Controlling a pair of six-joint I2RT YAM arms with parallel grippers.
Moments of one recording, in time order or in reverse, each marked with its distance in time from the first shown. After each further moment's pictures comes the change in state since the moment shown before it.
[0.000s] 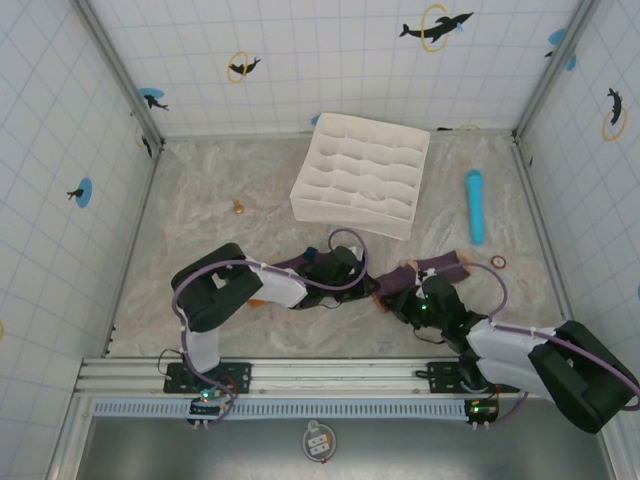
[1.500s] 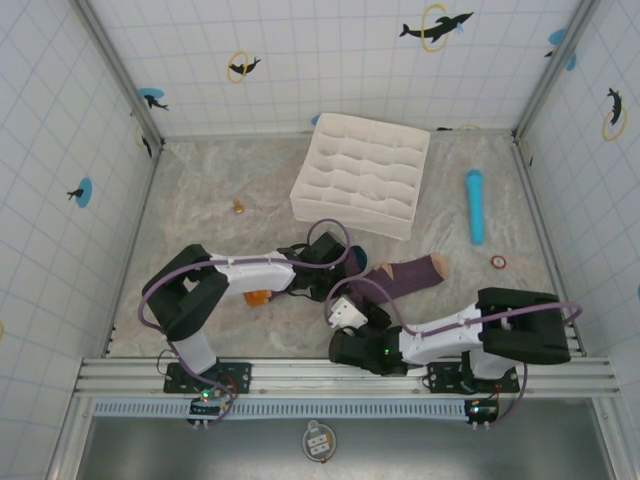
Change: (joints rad) left arm 0.089 -0.163 0.089 -0.617 0.019 -0.029; right arm 0.881 0.477 0.538 -0.549 1.190 -0.904
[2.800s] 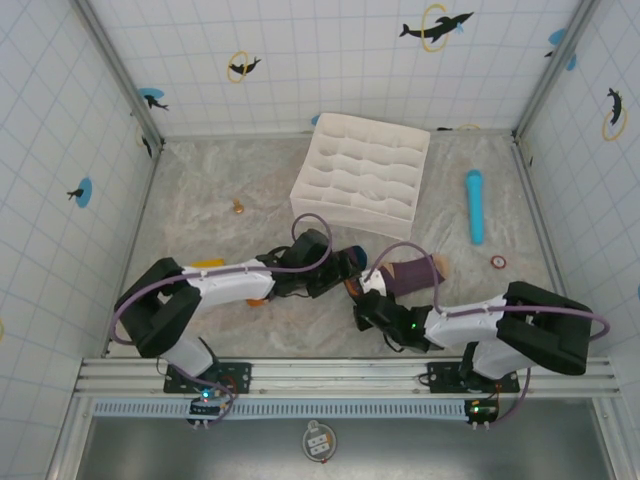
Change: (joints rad) left arm 0.034 -0.182 -0.148 0.228 -0.043 -0.089; right arm -0.351 -0.165 -0.222 0.394 -0.521 0.290
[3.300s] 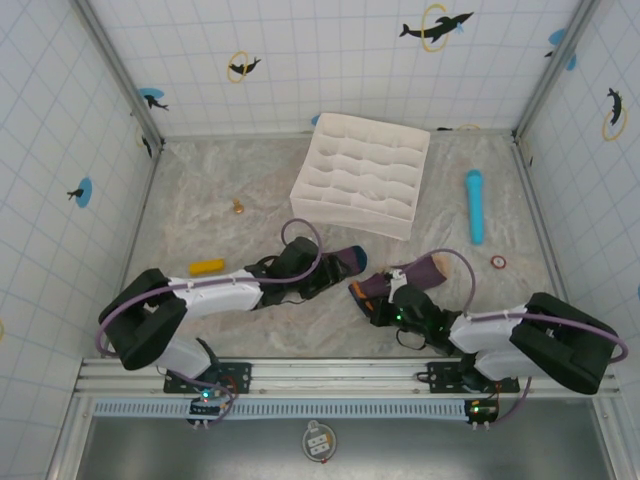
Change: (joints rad) left arm 0.000 -0.083 -0.126 0.095 -0.051 0.014; right arm -0.225 -0.127 -0.243 0.311 -0.412 0.291
